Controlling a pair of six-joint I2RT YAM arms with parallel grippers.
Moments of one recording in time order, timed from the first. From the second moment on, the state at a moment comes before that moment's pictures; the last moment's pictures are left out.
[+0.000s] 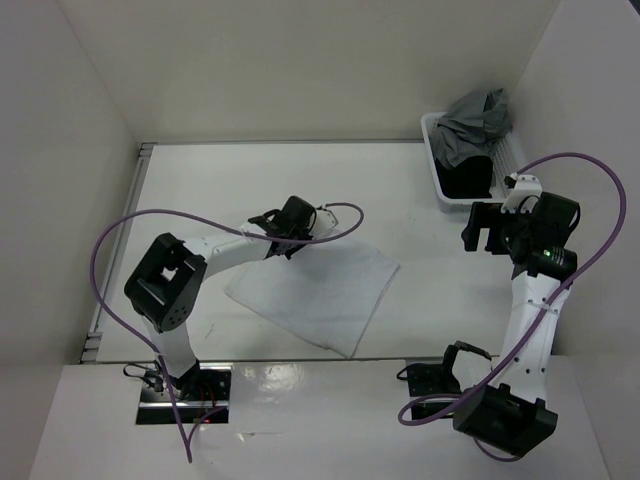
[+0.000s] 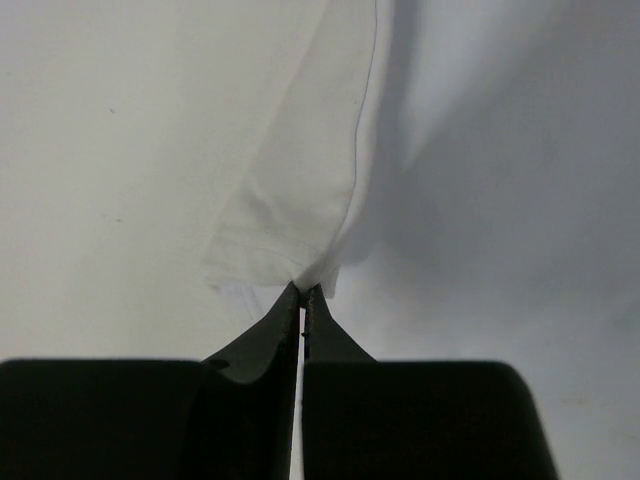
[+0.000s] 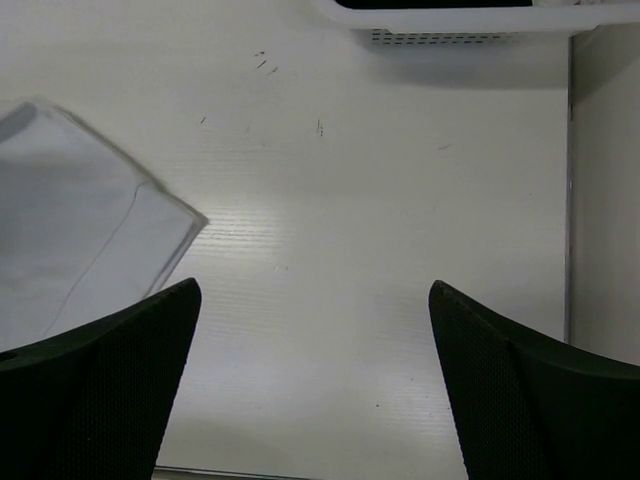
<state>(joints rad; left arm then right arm) -0.65 1.79 1.15 -0.31 -0.21 0.42 -0.45 0.94 1.09 -0.83 -0.40 -0.24</state>
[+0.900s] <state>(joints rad) -0.48 1.90 1.40 -0.32 -0.19 0.52 -0.51 0.91 1.09 -0.83 -0.40 -0.24</state>
